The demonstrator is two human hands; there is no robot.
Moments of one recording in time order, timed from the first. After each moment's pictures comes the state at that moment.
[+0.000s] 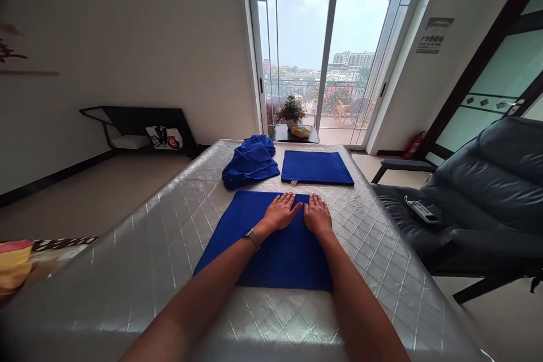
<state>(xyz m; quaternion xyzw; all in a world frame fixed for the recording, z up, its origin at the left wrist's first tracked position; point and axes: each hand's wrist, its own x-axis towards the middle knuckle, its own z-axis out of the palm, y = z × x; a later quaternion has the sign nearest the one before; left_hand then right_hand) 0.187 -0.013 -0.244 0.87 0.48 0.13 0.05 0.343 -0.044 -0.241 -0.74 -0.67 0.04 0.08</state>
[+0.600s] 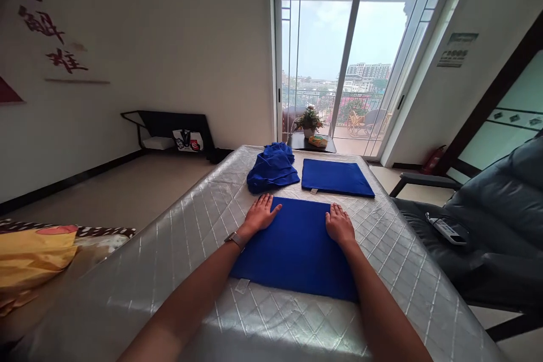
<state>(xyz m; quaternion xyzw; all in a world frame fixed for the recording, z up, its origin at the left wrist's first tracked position) 0.055 0.003 -0.244 0.77 0.62 0.11 0.02 0.341 -0.043 -0.238 -0.74 -0.67 0.02 0.06</state>
